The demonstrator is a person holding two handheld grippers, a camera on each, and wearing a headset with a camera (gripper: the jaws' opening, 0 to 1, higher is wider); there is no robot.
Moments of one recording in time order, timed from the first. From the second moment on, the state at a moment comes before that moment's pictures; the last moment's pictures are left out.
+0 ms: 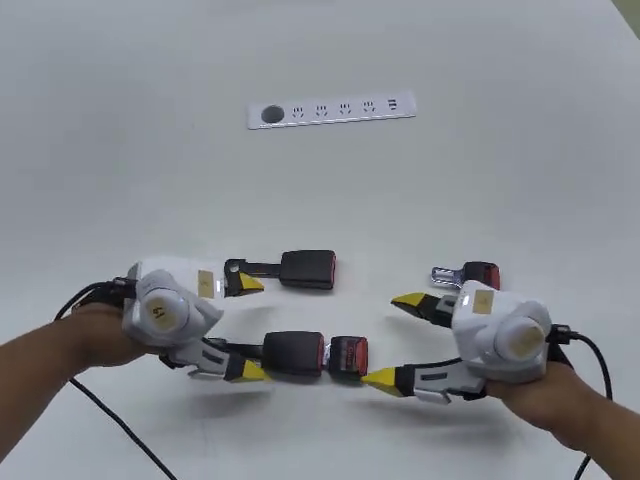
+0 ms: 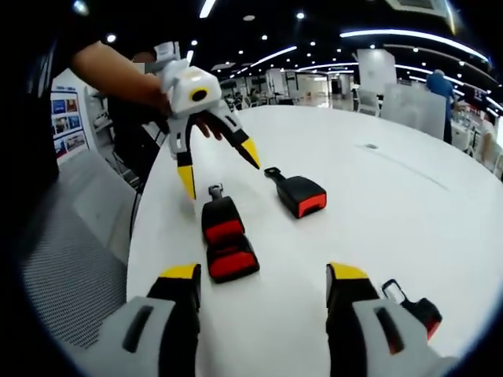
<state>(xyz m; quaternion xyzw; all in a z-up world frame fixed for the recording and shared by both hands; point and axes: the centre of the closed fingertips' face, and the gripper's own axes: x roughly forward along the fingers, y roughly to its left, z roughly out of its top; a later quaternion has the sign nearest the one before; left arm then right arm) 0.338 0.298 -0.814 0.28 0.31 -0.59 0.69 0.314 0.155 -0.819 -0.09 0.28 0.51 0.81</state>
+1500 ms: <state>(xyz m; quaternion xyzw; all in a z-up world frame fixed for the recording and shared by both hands) 0.417 0.259 -0.851 0.28 0.31 -0.61 0.67 0.378 0.026 -0.850 -0.16 0.36 0.50 0.77</state>
